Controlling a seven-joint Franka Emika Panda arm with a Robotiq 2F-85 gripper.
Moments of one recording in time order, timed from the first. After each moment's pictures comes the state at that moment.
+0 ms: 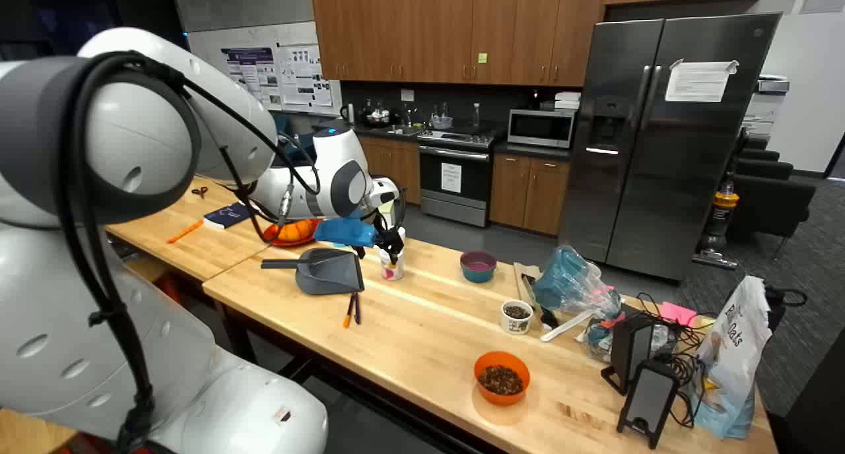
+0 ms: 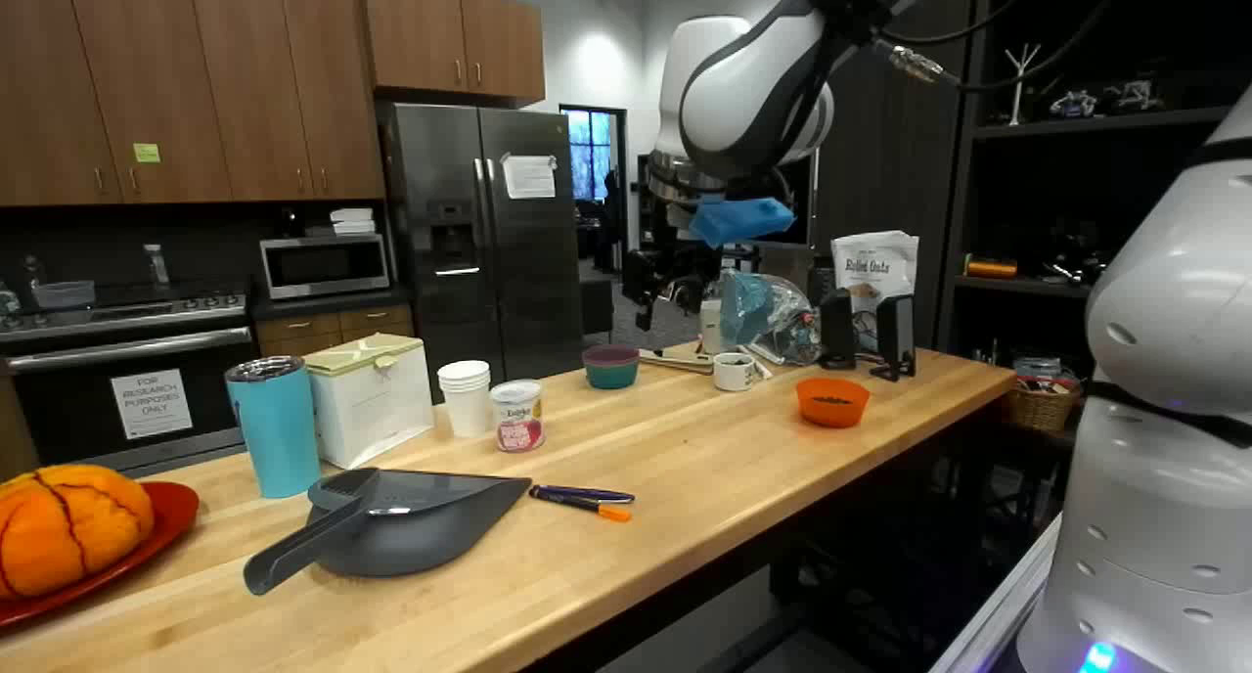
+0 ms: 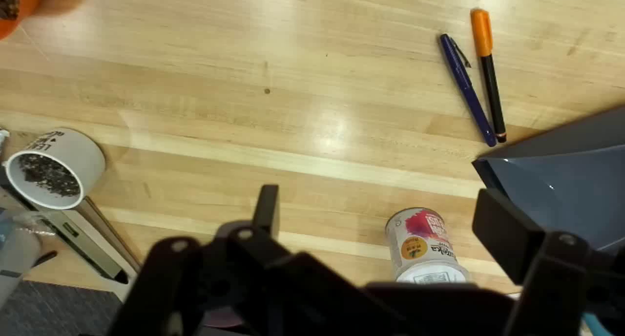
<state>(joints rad) 0.04 -0.38 0.19 -2.58 -0.04 2.47 0.19</state>
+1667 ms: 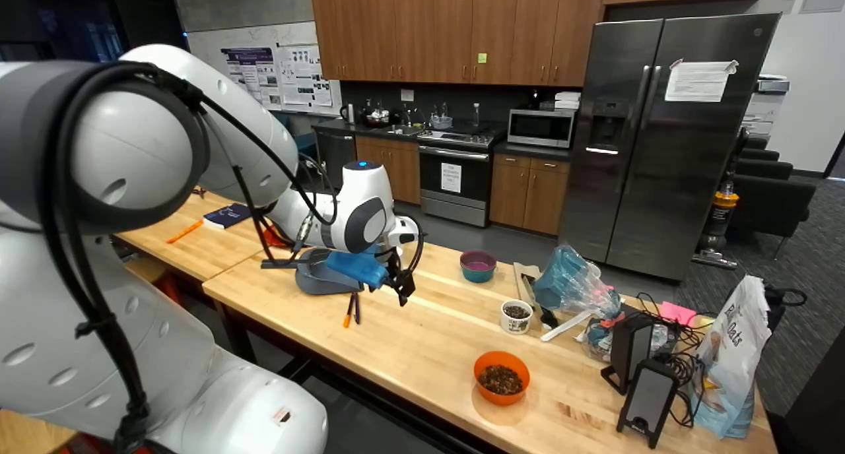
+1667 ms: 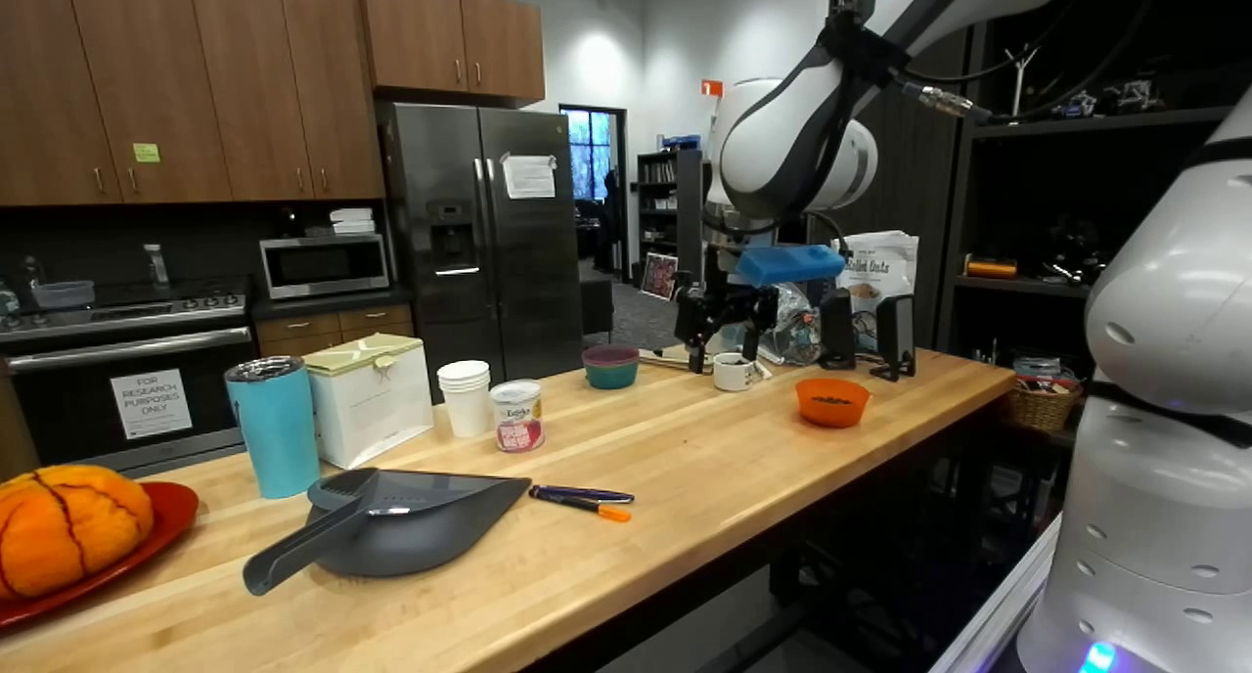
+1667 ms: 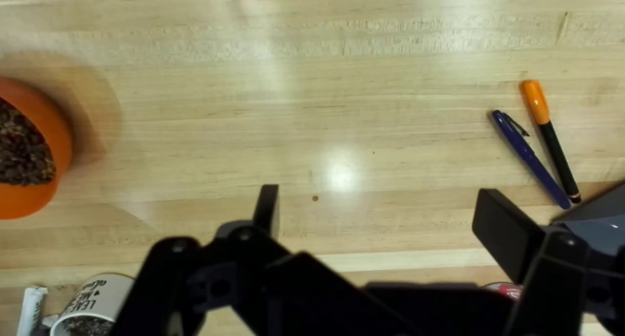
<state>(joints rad) 0.04 -0.38 0.07 -2.73 0.04 2.50 0.19</state>
